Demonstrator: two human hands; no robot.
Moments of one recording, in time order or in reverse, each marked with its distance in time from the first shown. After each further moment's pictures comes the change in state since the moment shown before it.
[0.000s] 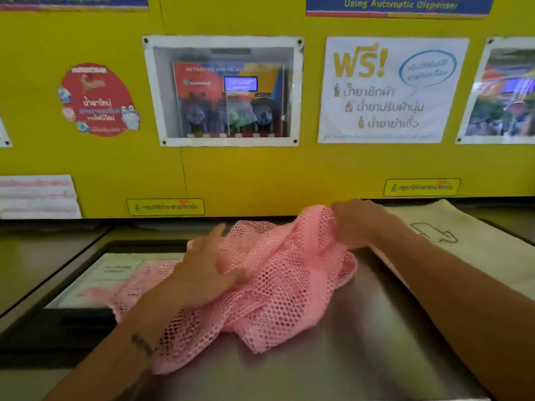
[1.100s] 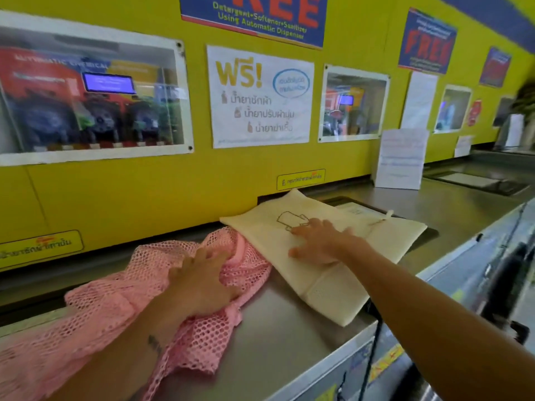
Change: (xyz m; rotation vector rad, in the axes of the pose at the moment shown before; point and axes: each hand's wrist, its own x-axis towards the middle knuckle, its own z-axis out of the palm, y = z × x) left_hand 0.052 0.076 0.067 0.315 -0.243 0.373; right_hand -0.068 0.074 0.050 0.190 -0.254 0.421
